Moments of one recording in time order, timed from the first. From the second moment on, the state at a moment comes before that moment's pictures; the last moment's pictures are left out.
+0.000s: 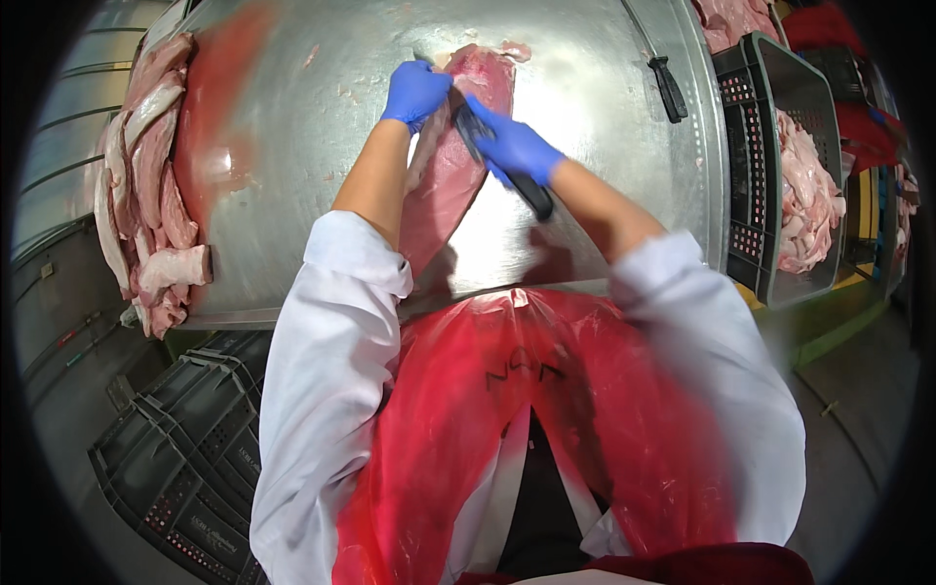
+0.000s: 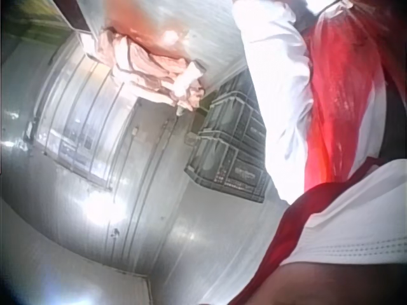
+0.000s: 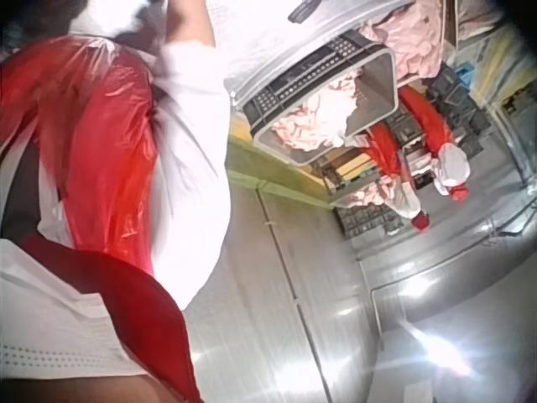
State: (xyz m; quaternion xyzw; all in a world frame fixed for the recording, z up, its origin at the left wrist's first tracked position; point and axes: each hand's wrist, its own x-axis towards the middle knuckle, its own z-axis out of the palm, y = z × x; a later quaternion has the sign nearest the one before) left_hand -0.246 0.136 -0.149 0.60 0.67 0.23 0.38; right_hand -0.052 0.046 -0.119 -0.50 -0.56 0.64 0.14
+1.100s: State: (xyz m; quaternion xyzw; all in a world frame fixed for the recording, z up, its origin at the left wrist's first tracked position) left_hand -0.312 0.073 -0.033 0.47 0.58 0.42 0.52; right_hand -0.064 -0.072 -0.107 -0.41 -0.67 0.61 0.04
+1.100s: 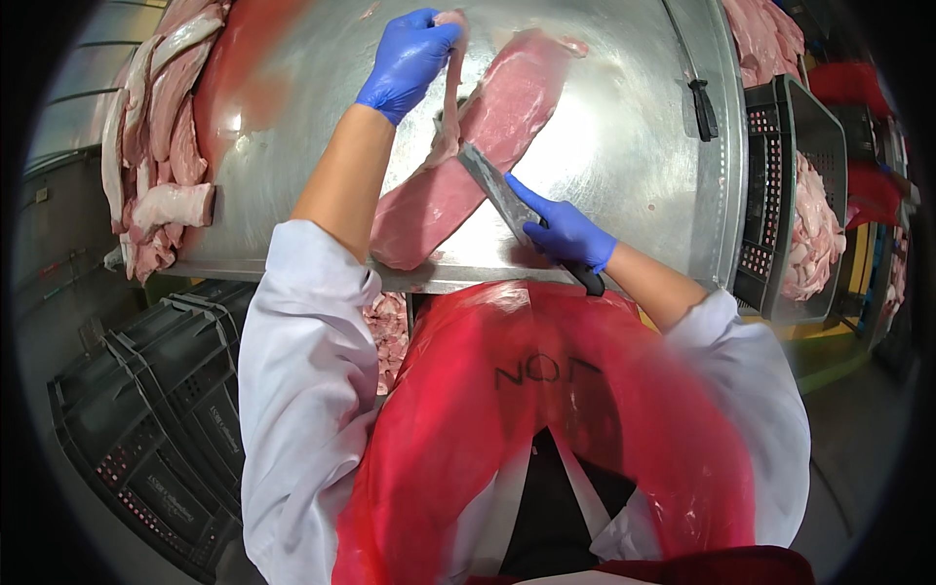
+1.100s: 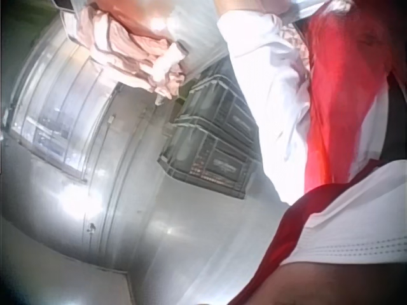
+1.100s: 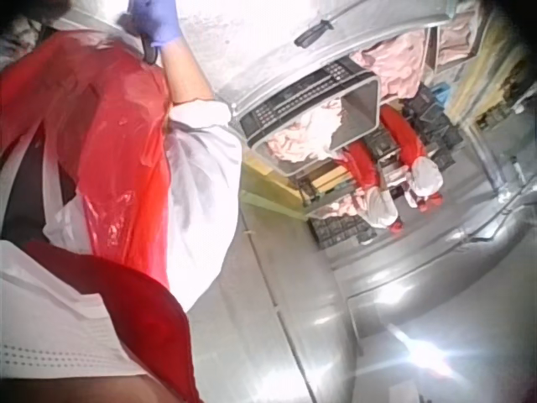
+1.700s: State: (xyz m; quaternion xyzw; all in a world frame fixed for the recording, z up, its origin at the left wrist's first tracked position) left_hand -0.337 -0.054 0.110 0.50 0.48 0.58 0.43; right_hand -0.165 -0.084 -0.093 -0.36 -0.65 0.66 0.00
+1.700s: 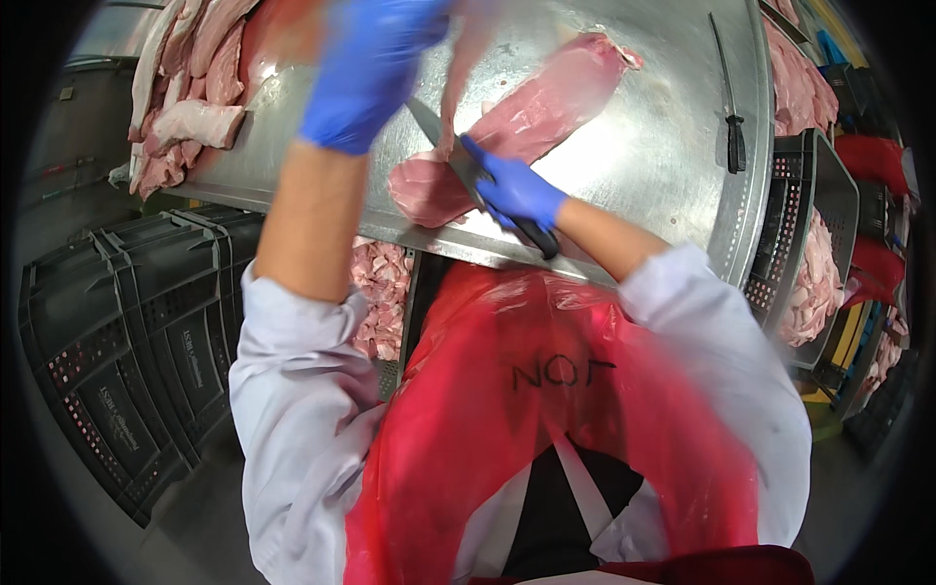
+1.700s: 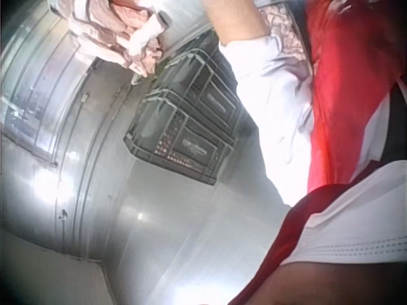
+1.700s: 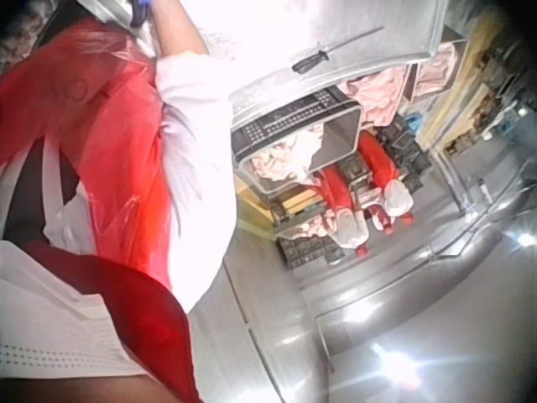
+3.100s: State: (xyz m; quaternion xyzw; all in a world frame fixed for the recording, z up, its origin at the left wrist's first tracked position) left_hand -0.250 0.192 -0.181 0.55 0.68 0.25 0.42; right_hand -0.055 0.098 -0.159 -0.68 -0.62 0.31 0.23
